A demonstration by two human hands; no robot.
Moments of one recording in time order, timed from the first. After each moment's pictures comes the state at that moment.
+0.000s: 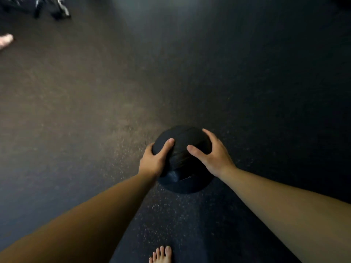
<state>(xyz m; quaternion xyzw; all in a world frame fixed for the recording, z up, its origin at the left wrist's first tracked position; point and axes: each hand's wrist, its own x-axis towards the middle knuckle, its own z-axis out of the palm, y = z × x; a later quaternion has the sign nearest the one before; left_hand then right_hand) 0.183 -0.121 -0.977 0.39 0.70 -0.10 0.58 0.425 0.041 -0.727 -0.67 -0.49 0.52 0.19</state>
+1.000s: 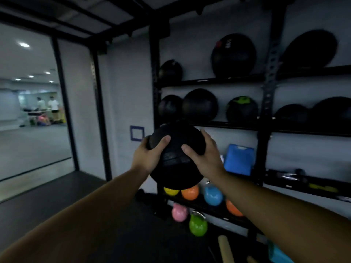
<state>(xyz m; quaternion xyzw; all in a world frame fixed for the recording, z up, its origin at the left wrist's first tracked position) 0.777 -0.123 0.089 0.72 0.16 0.38 0.56 0.895 -0.284 0.069 -0.70 -0.36 -0.09 0.61</state>
